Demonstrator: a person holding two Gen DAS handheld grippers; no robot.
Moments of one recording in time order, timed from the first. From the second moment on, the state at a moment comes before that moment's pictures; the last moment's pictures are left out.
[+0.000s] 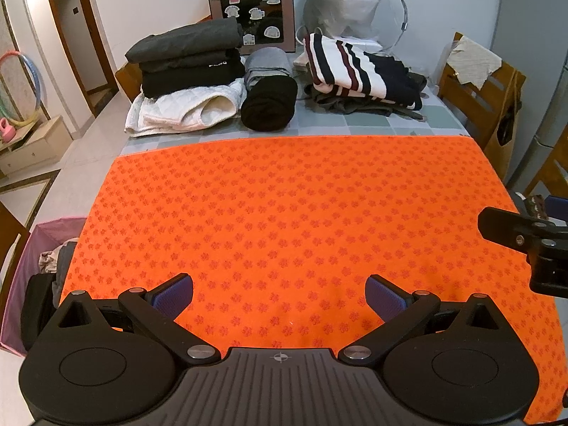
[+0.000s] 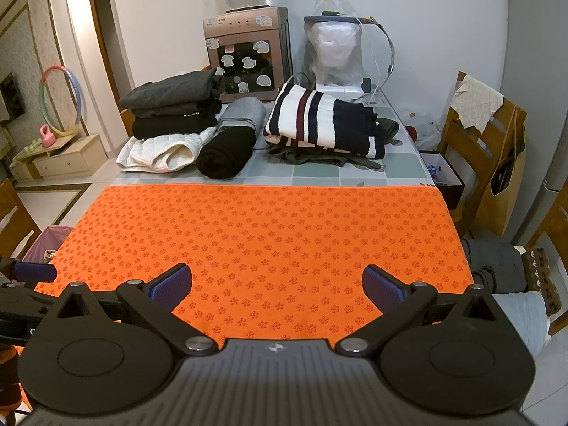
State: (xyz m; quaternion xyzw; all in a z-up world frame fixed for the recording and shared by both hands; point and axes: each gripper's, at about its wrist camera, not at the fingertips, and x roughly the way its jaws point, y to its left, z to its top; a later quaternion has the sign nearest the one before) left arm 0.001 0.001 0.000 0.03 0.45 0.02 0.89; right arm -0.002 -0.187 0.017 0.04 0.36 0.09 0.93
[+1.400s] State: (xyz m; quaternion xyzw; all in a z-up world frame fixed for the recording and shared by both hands) left arm 0.000 -0.002 -0.001 0.03 0.45 0.01 0.89; right arm -0.004 -0.187 0.018 0.04 0.36 0.09 0.93
